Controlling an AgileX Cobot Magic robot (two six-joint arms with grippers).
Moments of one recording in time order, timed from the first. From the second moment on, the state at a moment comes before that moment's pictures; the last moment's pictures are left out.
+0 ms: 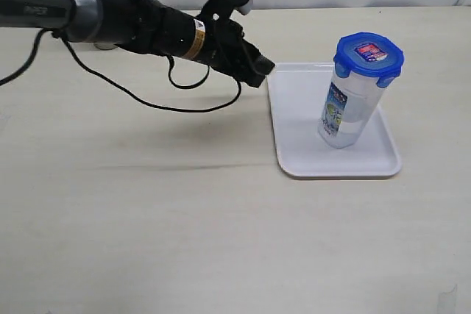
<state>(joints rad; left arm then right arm) -0.51 2.20 -1.50 1.75 -0.49 -1.49 -0.03 0.01 0.00 0.02 0.36 -0.13</state>
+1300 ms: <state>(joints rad) -0.47 0.15 -0.46 1.56 0.04 -1.49 -0.03 0.01 0.00 0.02 0.36 -0.13</state>
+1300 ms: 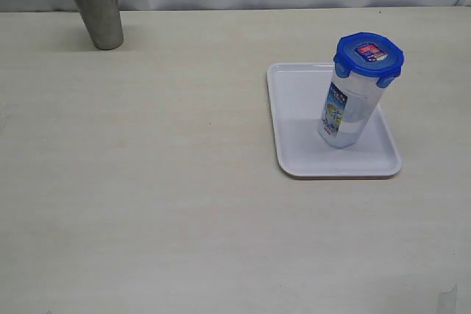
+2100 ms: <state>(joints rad) -0.47 0.04 -0.46 1.28 0.09 -1.36 -0.03 0.01 0.00 0.02 0.36 -0.13</state>
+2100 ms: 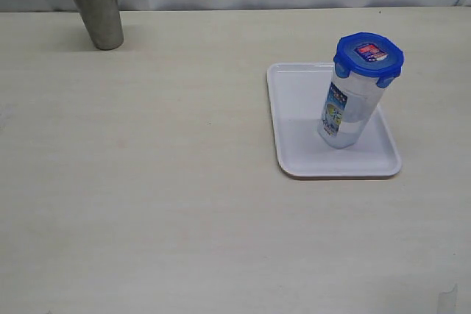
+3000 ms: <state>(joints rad) -0.24 0.05 -0.19 -0.09 -0.11 0.19 -0.03 0.01 0.00 0.02 0.36 -0.13</state>
